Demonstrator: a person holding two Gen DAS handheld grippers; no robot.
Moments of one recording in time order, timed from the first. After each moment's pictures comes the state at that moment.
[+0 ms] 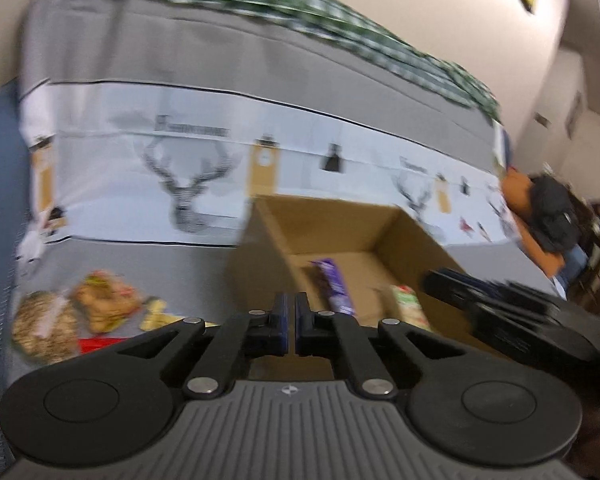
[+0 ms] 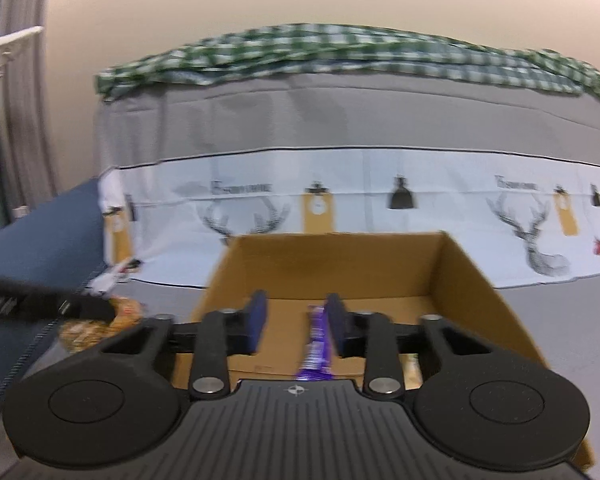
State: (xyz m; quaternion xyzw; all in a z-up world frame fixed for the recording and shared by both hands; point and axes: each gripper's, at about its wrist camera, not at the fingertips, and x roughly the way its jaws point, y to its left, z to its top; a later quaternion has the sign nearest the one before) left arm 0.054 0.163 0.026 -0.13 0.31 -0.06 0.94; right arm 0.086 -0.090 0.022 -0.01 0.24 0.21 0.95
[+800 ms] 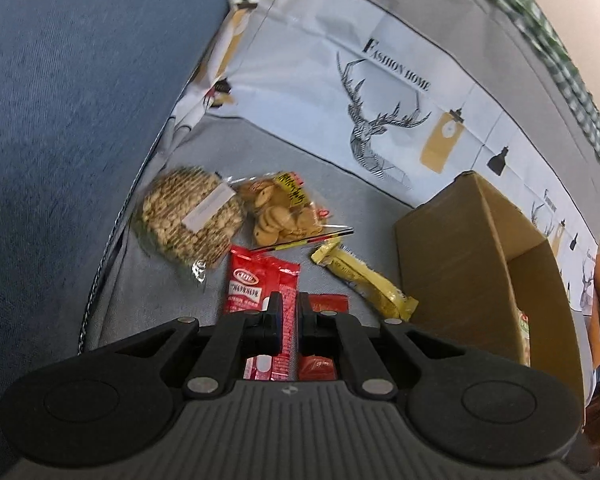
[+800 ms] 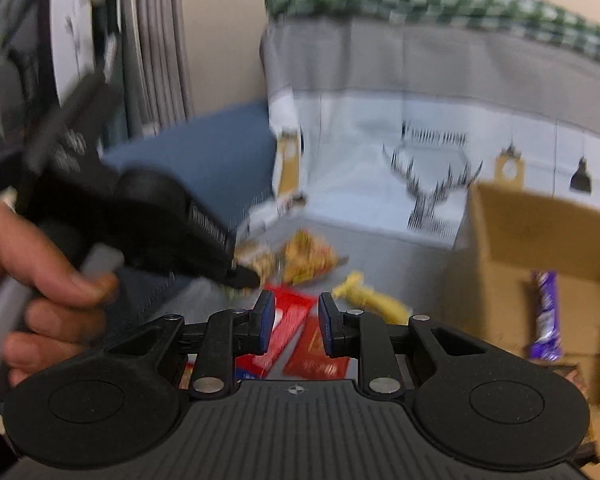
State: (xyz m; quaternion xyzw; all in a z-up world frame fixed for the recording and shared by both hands) left arm 0.056 0.274 -0.040 -0.27 0.42 0.10 0.86; right arm 0.046 0.064 -0.023 -0.06 0.30 0.37 0.88
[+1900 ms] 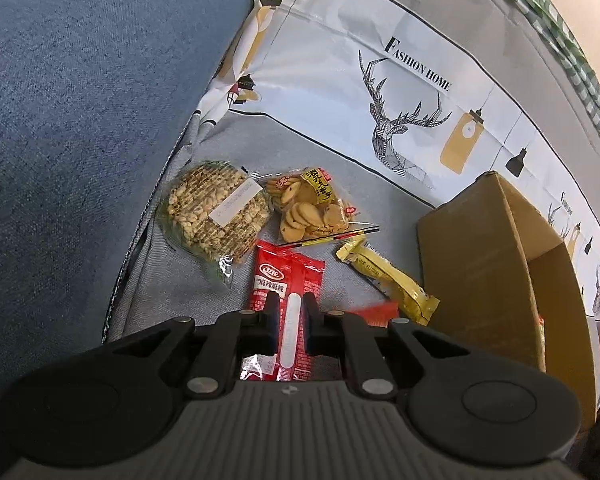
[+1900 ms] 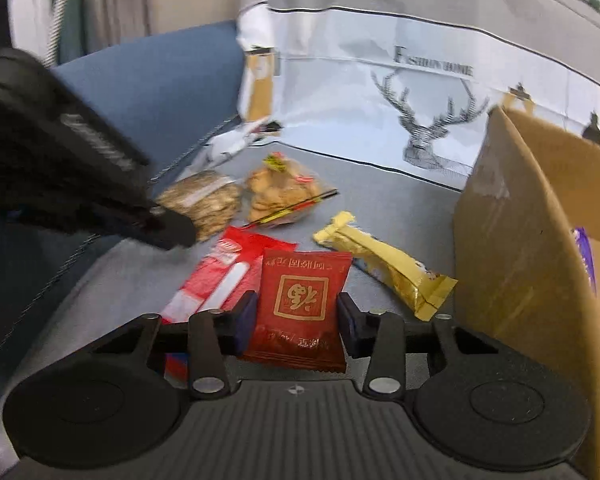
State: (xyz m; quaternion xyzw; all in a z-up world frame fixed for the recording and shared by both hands) left arm 0.050 0.279 -0.041 -0.26 0.43 0.12 0.86; right arm 0.074 0.104 -0.077 -0.12 0.36 0.34 0.86
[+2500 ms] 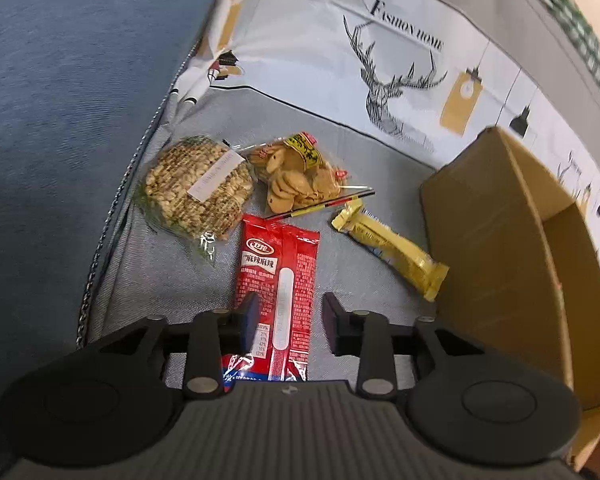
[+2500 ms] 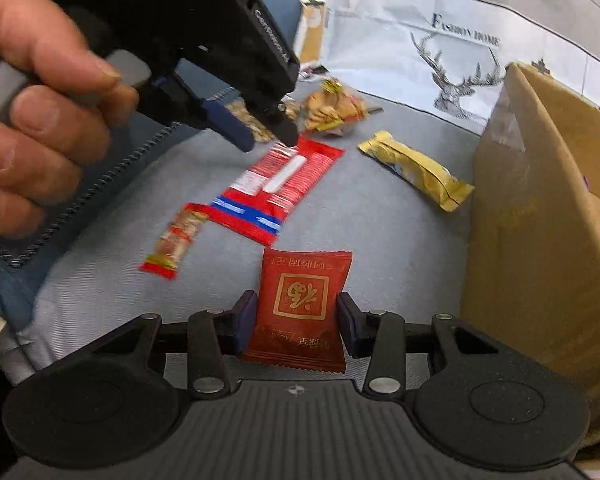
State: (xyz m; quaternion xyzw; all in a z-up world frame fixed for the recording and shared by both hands) left arm 0.065 0.258 -0.057 -0.21 0.46 0.12 0.85; right arm 0.006 0.073 -0.091 -0.15 0.40 0.36 0.83
